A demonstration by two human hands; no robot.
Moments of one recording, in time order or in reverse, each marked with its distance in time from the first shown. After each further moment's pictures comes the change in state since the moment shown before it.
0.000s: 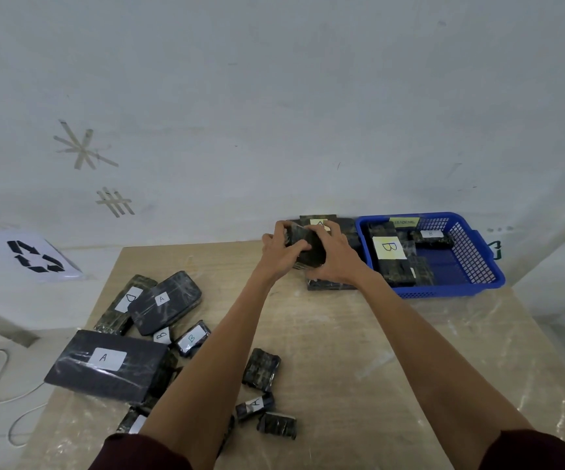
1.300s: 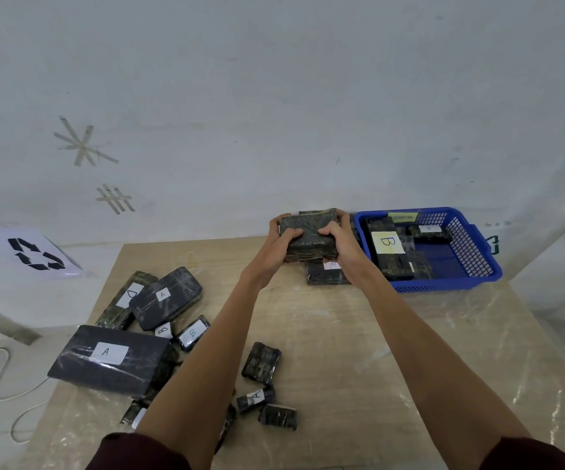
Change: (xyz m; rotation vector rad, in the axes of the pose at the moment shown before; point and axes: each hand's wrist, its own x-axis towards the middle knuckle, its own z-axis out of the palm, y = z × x) left_hand -0.015 0.003 -0.010 -0.397 -0.157 -0.029; right_hand -0.021 -0.031 -0.014 1.057 0.176 0.276
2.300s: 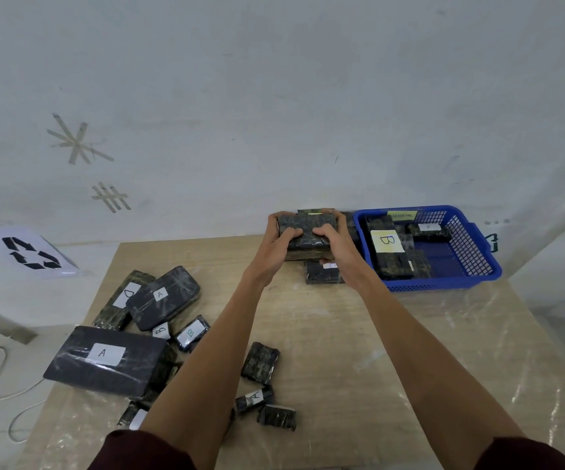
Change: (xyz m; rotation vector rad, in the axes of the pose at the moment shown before) left_hand 0.003 -0.003 0.003 -0.001 0.056 0.138; right_hand 0.003 0.009 0.003 -0.093 0.010 0.030
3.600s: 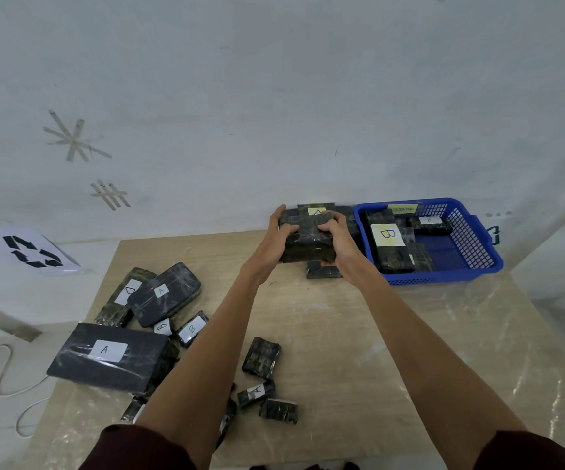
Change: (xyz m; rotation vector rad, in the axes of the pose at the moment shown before) left_hand 0.002 0.000 -0.002 0.085 -0.067 -0.161; right_hand 0.007 0.007 -0.003 0.047 0.030 0.103
